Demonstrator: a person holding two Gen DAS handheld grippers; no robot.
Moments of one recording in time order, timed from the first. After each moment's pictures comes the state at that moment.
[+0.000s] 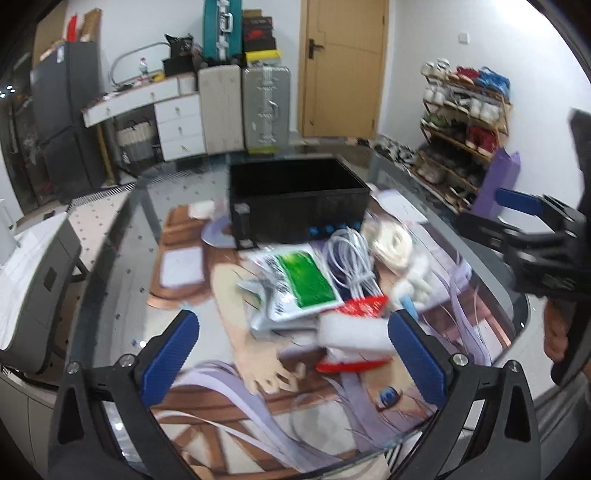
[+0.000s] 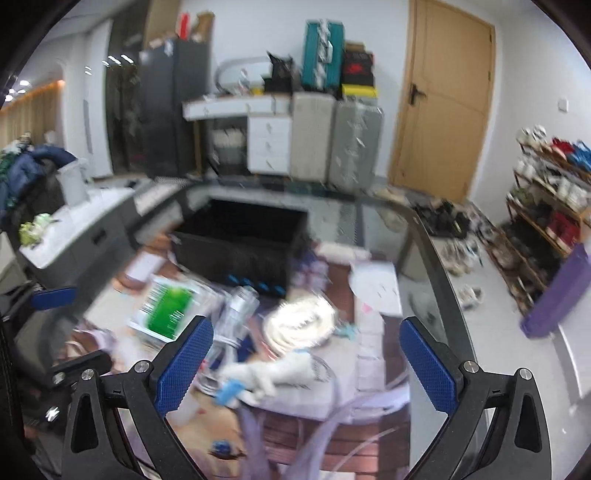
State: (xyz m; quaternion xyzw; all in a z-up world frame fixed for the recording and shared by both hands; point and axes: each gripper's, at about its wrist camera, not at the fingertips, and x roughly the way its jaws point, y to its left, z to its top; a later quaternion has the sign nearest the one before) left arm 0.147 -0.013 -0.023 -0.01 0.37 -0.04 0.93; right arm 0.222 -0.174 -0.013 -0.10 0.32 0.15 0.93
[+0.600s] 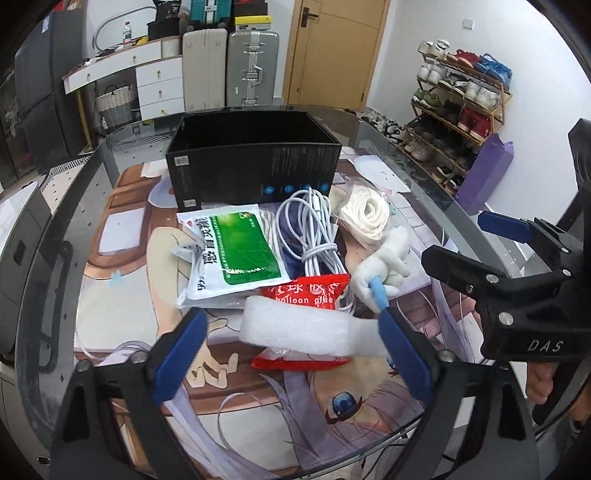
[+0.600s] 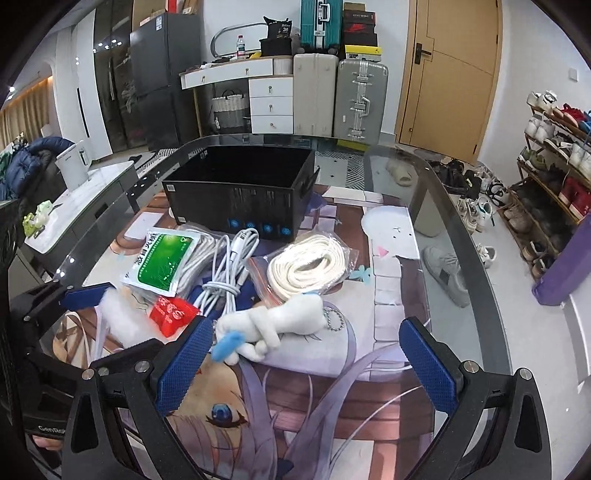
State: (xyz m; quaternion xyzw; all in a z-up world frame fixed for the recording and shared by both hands) left arm 0.172 -0.045 -0.052 -0.05 0.43 -0.07 0.90; right arm 0.219 -0.176 -0.054 -0.10 0.39 0.17 0.90
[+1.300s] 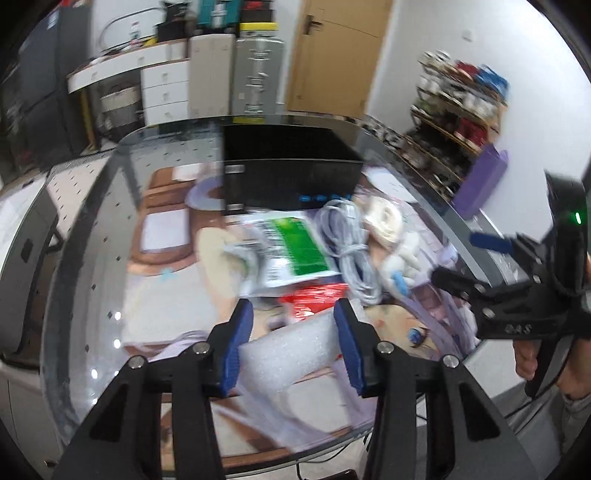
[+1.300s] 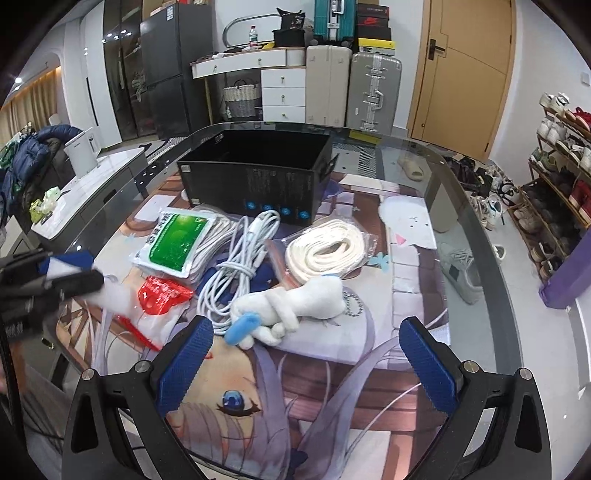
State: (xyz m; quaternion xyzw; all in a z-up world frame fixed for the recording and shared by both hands) left arm 0.146 0.017 -0.032 -0.07 0.42 -0.06 0.90; right arm 0.212 -0.165 -0.063 -0.11 0.41 0.19 0.89
